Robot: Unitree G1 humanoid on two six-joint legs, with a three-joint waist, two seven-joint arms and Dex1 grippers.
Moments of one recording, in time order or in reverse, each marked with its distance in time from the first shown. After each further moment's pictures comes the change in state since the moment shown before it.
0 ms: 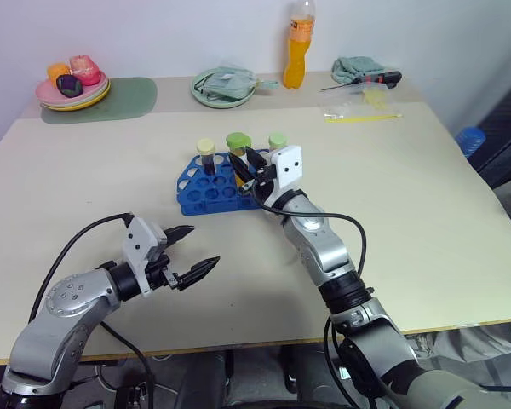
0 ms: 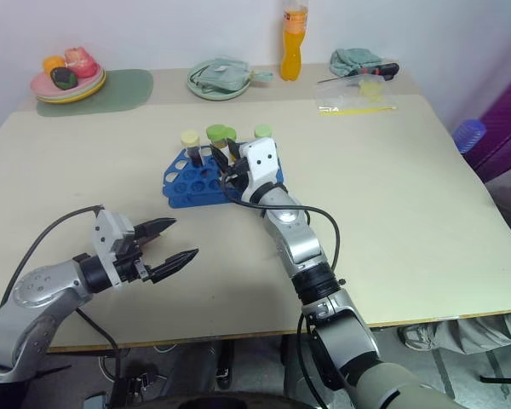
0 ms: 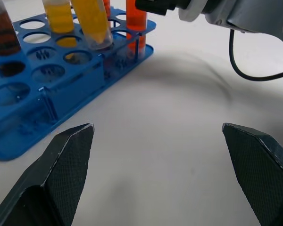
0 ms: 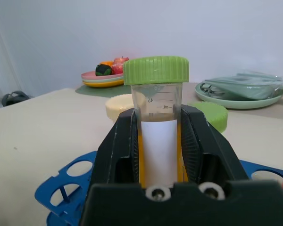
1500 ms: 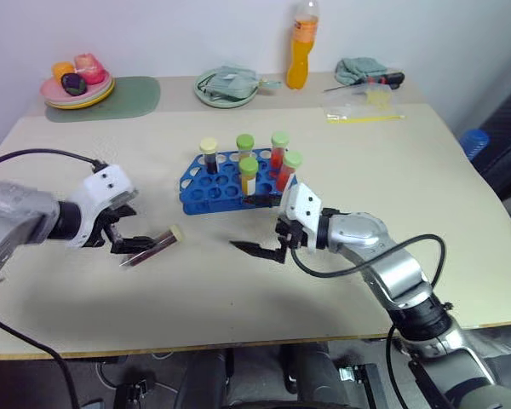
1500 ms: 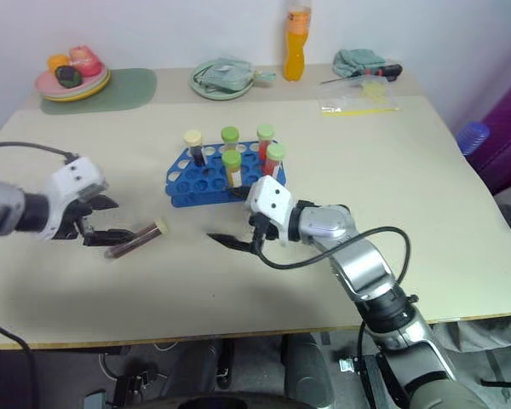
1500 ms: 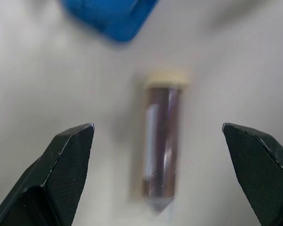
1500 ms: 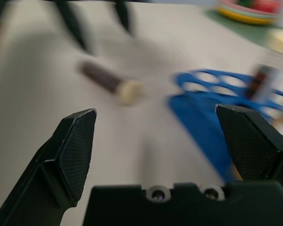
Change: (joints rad) left arm -0.651 0.630 -0.327 0.295 0.053 0.608 -0.234; right arm 0.153 -0.467 0.118 -0.620 0.075 0.448 0.582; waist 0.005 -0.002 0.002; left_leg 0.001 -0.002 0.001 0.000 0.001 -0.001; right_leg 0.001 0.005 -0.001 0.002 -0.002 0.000
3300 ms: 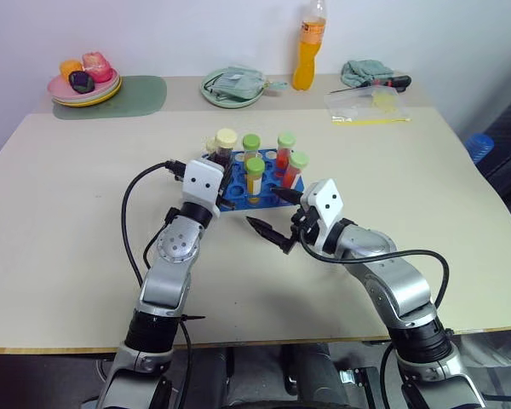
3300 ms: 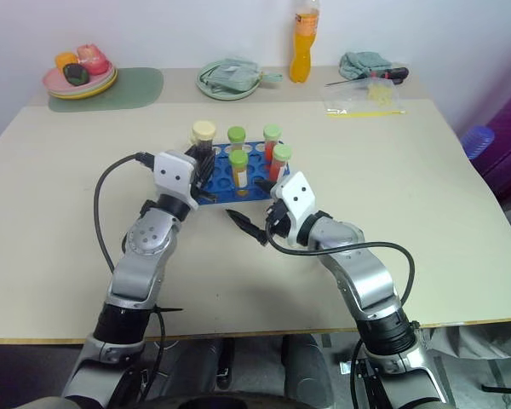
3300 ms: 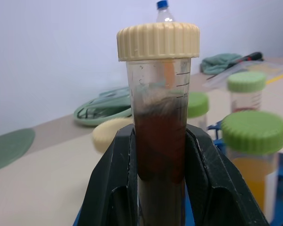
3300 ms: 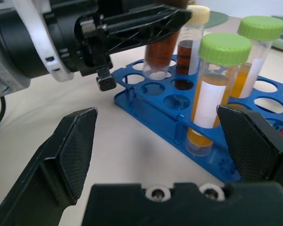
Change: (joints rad) left arm 0.196 -1.144 0.100 0.112 0.548 -0.962 0.843; right arm 0.144 0.118 -0.122 -0.016 0.013 0.074 -0.312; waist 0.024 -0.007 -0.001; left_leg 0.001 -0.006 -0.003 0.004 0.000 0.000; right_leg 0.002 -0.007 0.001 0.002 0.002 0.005
